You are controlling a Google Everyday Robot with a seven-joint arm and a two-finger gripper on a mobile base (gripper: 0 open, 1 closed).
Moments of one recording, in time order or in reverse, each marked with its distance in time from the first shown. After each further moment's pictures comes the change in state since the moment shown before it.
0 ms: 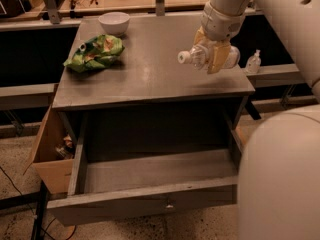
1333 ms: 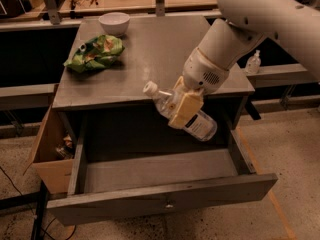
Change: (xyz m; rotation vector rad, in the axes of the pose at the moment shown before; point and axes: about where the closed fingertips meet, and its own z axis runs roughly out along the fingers) arm -0.156 0.105 0.033 -0.187 -0.401 0.519
